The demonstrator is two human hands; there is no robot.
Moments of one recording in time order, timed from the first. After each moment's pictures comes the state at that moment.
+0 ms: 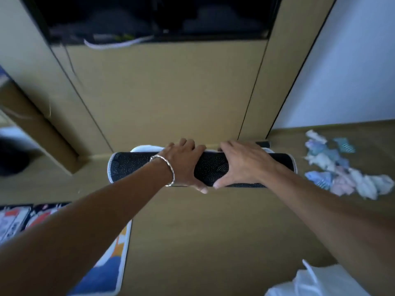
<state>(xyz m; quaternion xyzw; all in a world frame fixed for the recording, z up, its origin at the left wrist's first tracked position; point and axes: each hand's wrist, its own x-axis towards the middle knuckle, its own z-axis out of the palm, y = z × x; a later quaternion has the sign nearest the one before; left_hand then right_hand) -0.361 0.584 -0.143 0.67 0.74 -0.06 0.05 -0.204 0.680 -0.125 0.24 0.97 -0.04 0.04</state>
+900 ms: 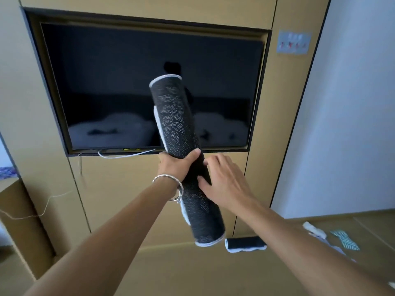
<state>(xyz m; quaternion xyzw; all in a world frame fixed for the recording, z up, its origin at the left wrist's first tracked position) -0.436 0.722 0.065 0.24 0.73 0.62 0.19 -0.285 0.753 0.075 0.26 0.92 0.05 -0.29</state>
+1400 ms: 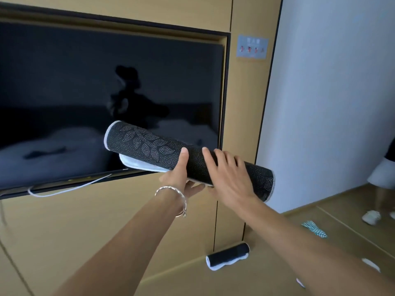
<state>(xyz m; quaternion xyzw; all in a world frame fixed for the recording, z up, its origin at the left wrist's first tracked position) -0.422 0.855 0.084 0.19 0.49 0.71 0.47 -0.303 0.901 0.081 0.41 0.86 0.24 -0.19</state>
